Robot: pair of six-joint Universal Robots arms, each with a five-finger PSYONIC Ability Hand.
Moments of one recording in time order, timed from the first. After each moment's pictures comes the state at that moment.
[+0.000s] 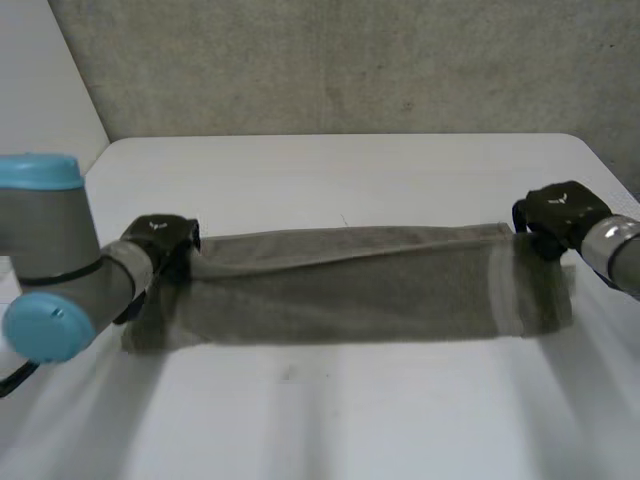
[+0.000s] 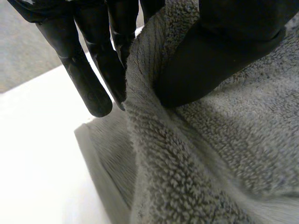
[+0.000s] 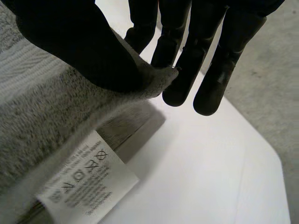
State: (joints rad) left arm 4.44 -2.12 -1.38 3.06 -1.50 3.38; right arm 1.61 -1.06 1.38 0.07 1.23 2.51; left_hand 1.20 1.22 1.22 1.22 1.03; right_hand 1.39 1.21 1.21 1.22 1.03
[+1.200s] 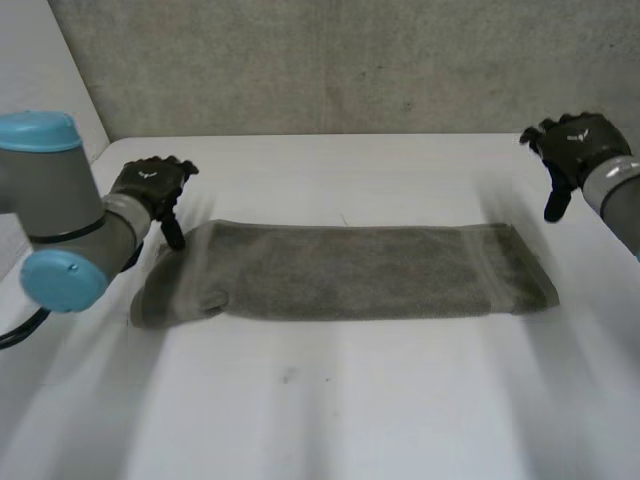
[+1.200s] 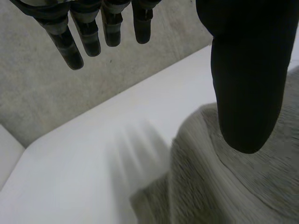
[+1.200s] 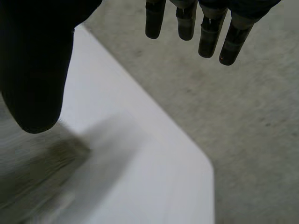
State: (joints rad) left arm 4.44 -2.21 -1.14 3.08 -1.55 3.37; right arm 1.69 -1.02 1.11 0.10 1.45 2.59; left_hand 0.17 0.17 0.17 0.17 0.03; right_hand 0.18 0.17 0.17 0.17 0.02
